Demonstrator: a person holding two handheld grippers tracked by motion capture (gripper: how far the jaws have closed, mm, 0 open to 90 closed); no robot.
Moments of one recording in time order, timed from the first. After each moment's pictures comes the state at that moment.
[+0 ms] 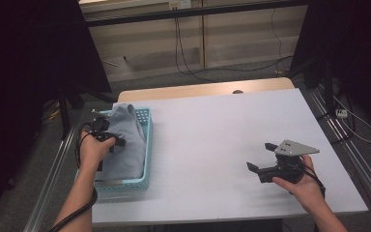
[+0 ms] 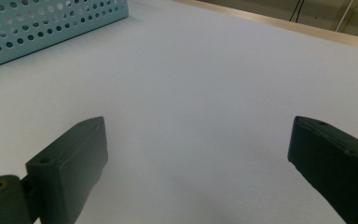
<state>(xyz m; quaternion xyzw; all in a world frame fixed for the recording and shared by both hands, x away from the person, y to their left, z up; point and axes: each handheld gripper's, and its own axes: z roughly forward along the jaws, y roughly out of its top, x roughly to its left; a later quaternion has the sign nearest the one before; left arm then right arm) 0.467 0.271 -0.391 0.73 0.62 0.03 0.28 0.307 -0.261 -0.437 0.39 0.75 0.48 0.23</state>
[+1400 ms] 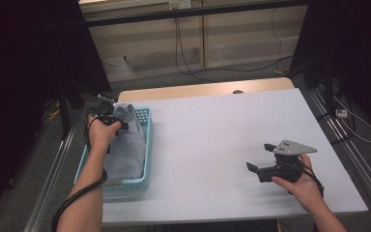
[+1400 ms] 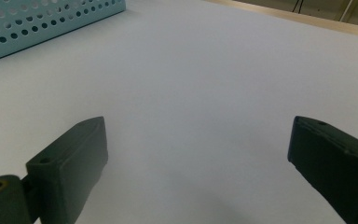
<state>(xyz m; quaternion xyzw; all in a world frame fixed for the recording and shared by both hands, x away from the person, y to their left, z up) 0.512 0.256 -0.387 0.72 0.62 0.08 0.30 0.311 -0.261 -0.444 0.39 0.76 0.47 0.22</state>
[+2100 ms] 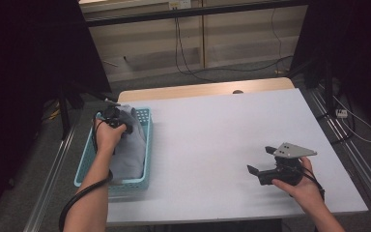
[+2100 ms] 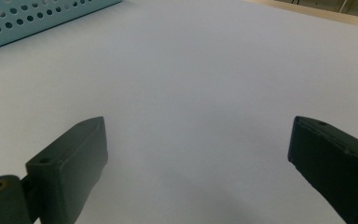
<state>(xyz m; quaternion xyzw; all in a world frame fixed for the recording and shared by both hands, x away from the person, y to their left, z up) 0.524 0.249 -0.418 0.73 0.61 0.07 0.28 0.306 -0.262 -0.449 0.40 0.76 0.46 0.22</state>
